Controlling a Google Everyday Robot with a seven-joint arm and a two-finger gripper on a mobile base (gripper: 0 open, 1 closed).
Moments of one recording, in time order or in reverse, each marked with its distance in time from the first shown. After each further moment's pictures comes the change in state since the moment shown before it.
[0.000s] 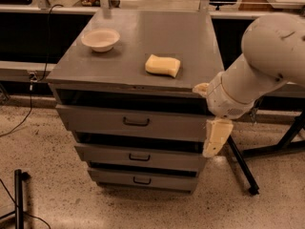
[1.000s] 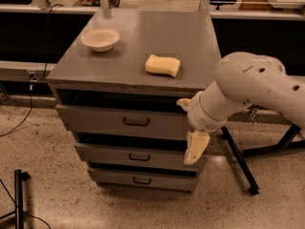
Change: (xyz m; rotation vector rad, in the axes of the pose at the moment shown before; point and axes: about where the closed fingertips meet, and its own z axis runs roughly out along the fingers) arm -0.012 -0.003 0.079 0.002 -0.064 -0.022
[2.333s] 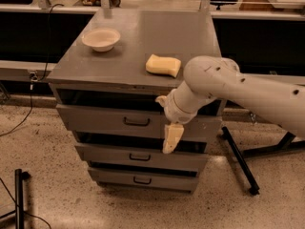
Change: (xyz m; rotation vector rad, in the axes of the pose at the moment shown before) arm -0.027 -0.046 0.073 -0.023 -0.052 -0.052
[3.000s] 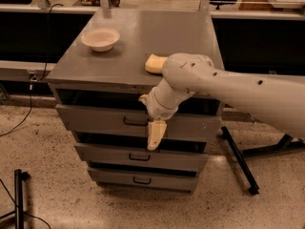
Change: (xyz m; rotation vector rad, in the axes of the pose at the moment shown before) arm -0.046 -0.021 0.036 -0.043 -0.041 -0.078
